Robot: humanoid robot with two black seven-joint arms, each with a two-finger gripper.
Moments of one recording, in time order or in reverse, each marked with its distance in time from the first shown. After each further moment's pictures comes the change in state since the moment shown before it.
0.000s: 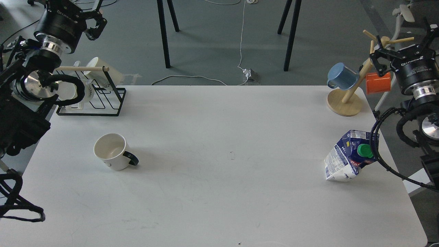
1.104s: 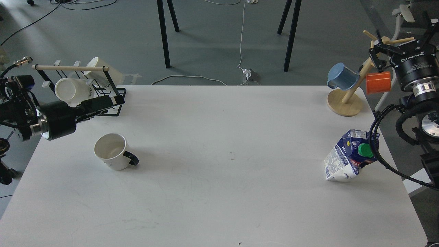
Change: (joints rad) left arm 0.353 0.544 0.262 -0.655 1.500 0.237 -0.021; right arm -0.005 -0.012 0.014 0.057 0.000 0.000 0.001
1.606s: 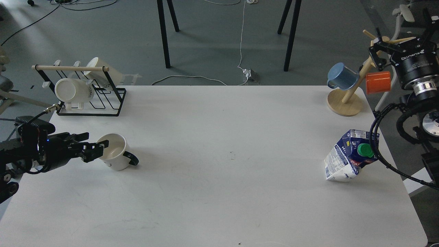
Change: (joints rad) left arm 0.079 -0.140 0.030 0.252 0.428 0.150 0.004; right arm 0.000 -0.002 -0.003 0.005 -0.001 0.000 0.000
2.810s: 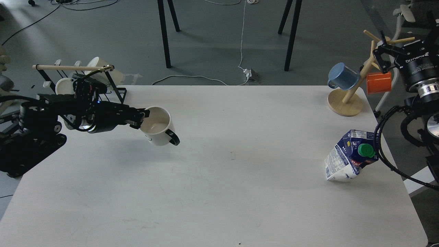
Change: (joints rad) left arm -0.354 -0.292 0.023 -0.064 0.037 -0.352 0.068; right arm -0.018 -0.030 0.005 0.000 0.001 0.000 0.000
